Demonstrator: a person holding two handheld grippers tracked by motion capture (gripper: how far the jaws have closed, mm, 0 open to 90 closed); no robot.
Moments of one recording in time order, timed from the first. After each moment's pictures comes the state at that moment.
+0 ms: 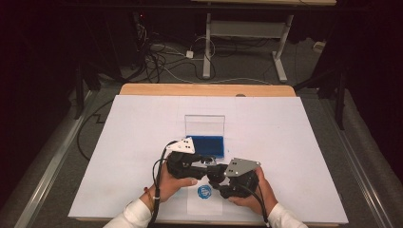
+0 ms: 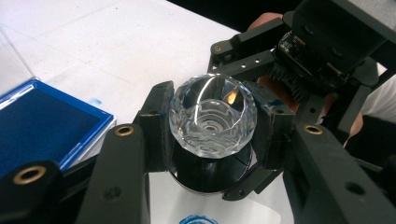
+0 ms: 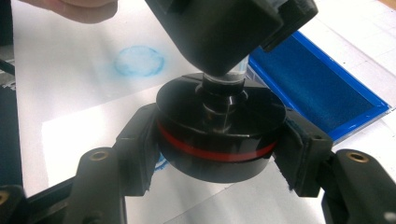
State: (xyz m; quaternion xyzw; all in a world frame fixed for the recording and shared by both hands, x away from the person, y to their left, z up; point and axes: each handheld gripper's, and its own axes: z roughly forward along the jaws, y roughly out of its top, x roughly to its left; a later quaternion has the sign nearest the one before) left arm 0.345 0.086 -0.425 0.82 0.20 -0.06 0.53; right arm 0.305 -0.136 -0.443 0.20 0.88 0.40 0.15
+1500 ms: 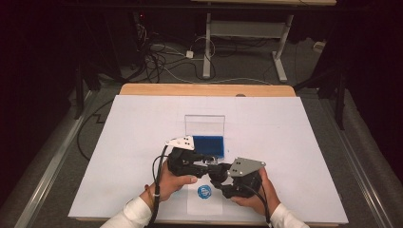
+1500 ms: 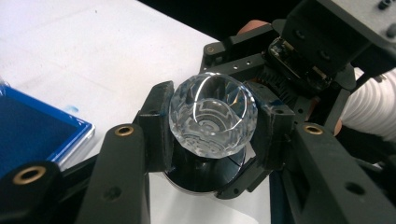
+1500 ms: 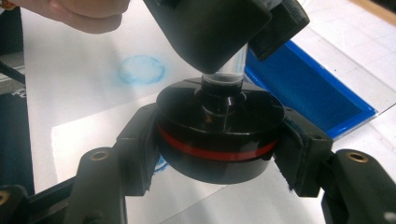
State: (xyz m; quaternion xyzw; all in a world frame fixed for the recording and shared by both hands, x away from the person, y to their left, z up) left arm 0.351 0.083 -0.422 0.81 0.20 -0.11 0.54; right arm 0.302 -0.142 -0.436 0.20 0.87 0.42 0.16
